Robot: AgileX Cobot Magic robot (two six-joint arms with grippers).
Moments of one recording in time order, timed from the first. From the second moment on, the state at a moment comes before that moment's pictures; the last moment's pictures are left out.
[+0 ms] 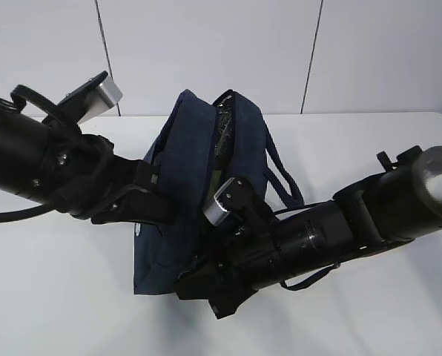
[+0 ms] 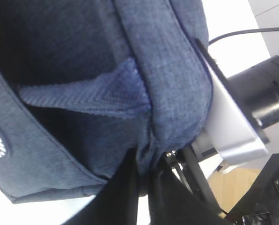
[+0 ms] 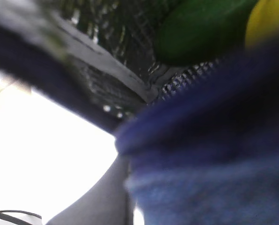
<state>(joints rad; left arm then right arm) -0.52 1.51 -0.86 -1.05 0.64 0.60 0.48 2.03 -0.89 1.77 0.83 -2.05</state>
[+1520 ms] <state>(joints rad) -0.52 1.51 -0.86 -1.04 0.61 0.60 0.48 1.87 -0.76 1.74 0.74 -2.02</state>
